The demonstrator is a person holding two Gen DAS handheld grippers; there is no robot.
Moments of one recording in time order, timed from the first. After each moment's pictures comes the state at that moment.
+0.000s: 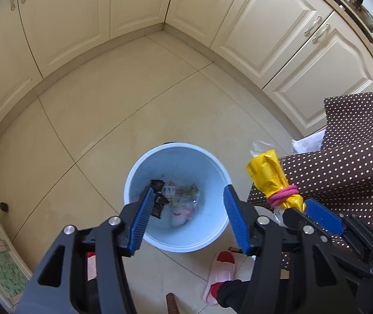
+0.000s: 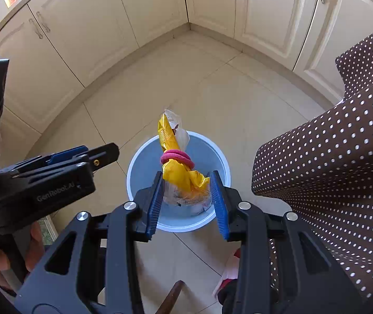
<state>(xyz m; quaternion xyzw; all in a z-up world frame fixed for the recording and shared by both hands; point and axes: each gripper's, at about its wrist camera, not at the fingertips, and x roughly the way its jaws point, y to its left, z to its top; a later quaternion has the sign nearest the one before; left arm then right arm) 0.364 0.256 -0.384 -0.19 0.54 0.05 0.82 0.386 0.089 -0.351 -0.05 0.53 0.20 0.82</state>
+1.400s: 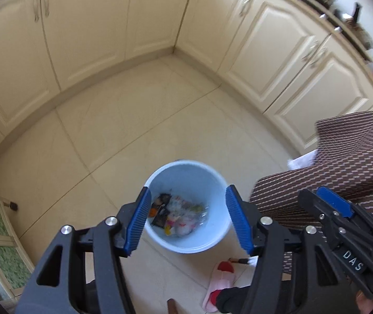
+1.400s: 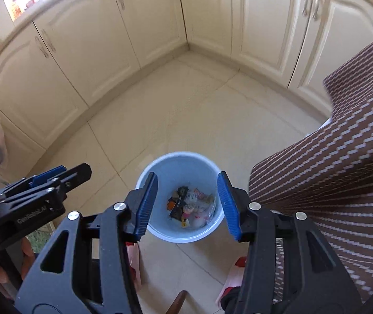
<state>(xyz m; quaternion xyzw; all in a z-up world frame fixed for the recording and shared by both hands) 0.328 0.266 -0.316 -0.19 0.48 0.08 0.85 0.377 0.079 -0.297 -0.03 0.48 0.20 0.86</state>
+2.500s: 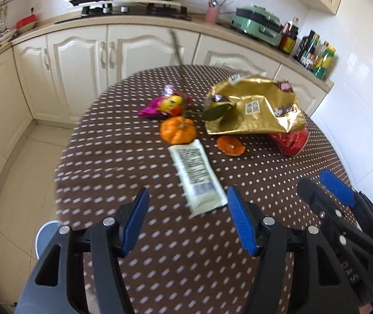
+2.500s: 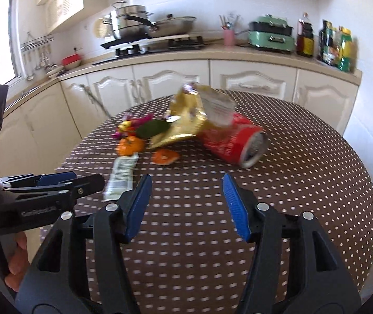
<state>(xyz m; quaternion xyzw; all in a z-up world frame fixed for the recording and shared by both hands) 0.345 -0.181 -0.136 0.00 0.44 -0.21 0.87 0.245 -0.328 -0.111 0.07 0.30 -0.06 0.95</state>
